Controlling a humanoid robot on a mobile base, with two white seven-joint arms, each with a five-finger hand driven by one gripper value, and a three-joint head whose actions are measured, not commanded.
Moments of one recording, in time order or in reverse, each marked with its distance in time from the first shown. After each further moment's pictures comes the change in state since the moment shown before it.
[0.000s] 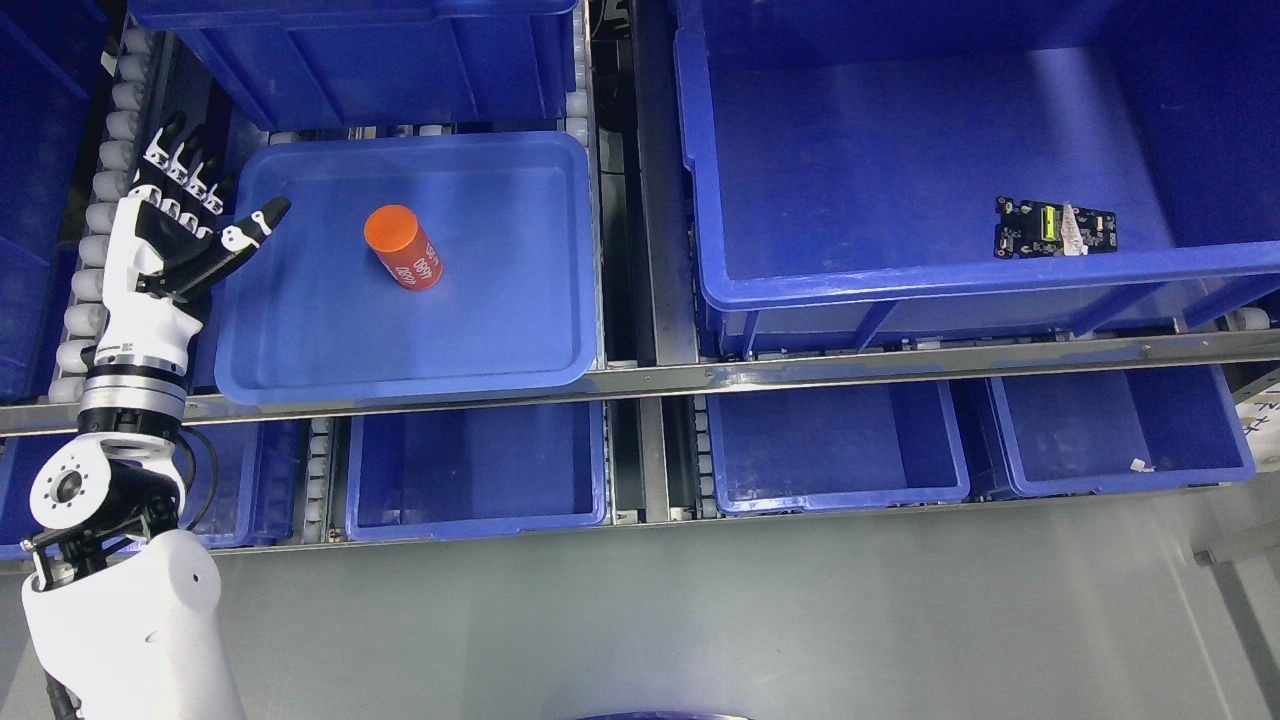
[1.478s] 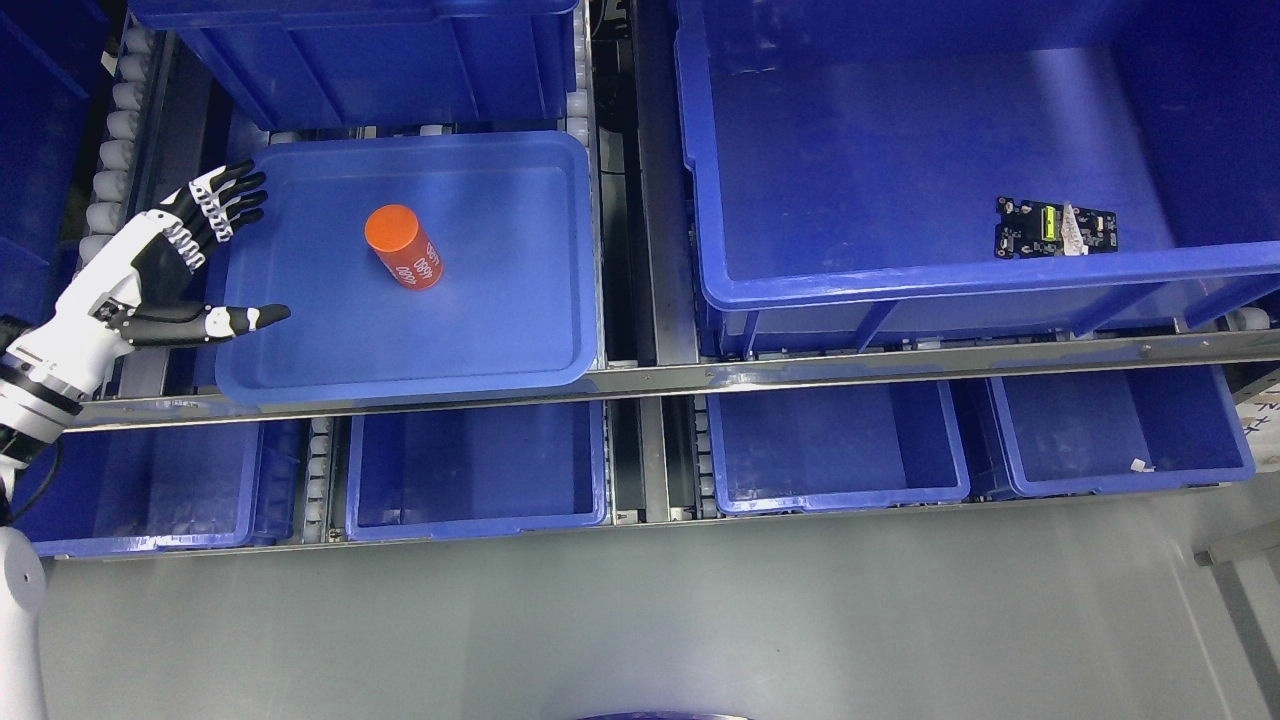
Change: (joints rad) left arm -0.020 0.385 -0.077 0.233 -0.012 -0.288 -0.542; right arm 0.000 0.000 0.000 0.000 0.000 0.002 0.000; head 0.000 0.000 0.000
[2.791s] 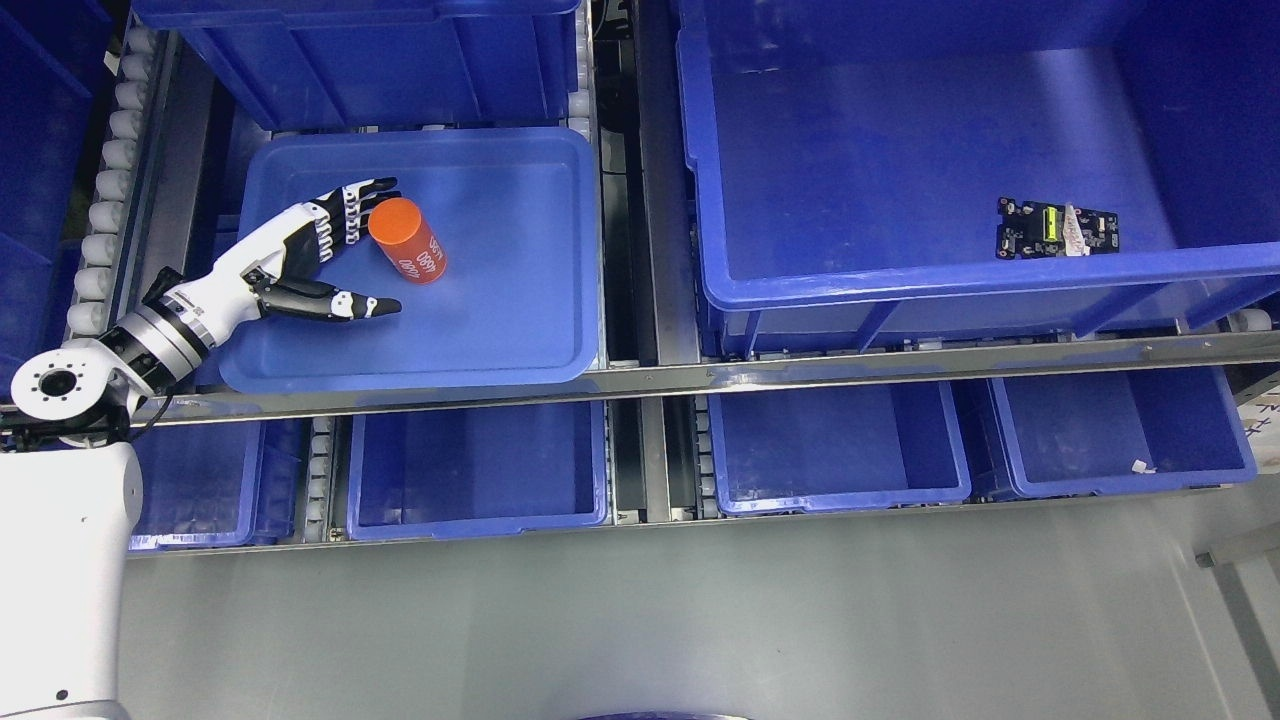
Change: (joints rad) left arm -0.197 -0.025 -0.256 0.255 -0.103 -0.008 0.015; right arm 0.000 0.000 0.000 0.000 0.000 0.000 0.000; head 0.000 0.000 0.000
